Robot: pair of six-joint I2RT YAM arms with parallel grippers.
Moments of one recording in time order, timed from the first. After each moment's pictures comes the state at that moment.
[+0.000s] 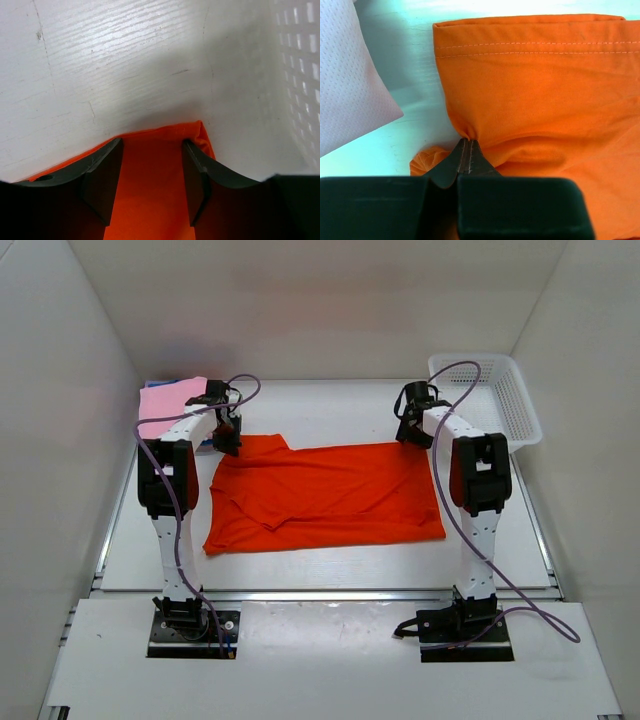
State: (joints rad) left arm -0.07 2.18 1.73 -0.71 0.06 -0.05; right arm 0.15 2.22 1.71 -0.52 0.25 0.43
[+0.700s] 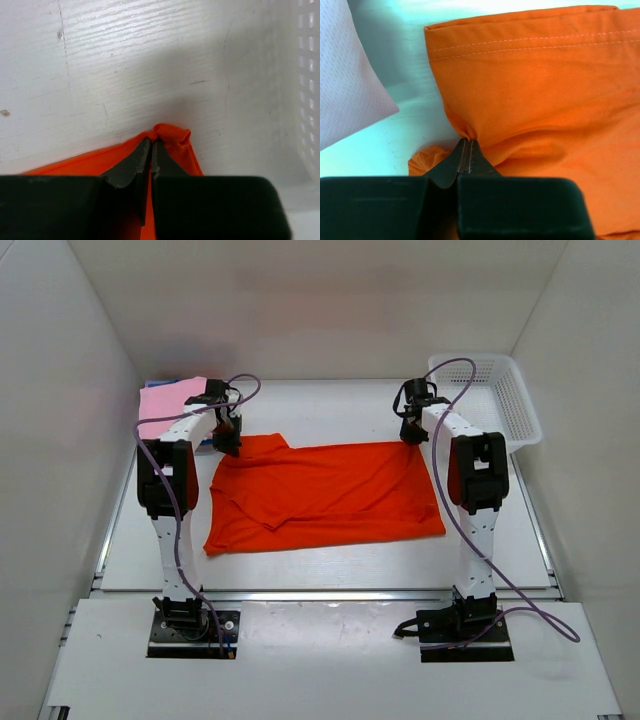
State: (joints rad) left arm -0.07 2.18 1.73 -0.73 0.07 -0.05; right arm 0.15 2.27 1.80 -0.58 0.22 0.38
